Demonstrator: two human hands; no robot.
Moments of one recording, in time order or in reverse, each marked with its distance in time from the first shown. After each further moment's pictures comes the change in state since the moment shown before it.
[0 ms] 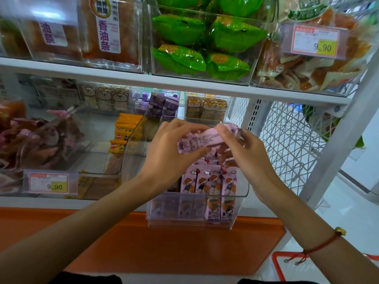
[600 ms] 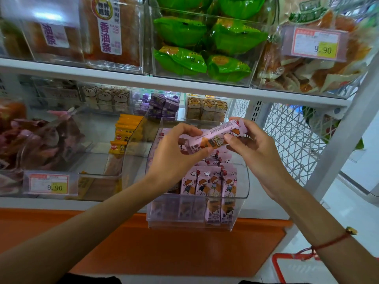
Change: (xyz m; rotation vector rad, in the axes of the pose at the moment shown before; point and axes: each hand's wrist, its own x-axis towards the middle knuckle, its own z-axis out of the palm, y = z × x) left_hand 0.000 0.000 0.011 -0.356 -0.024 -0.230; right_hand 0.012 0.010 -0.019 -0.021 -0.022 -0.152
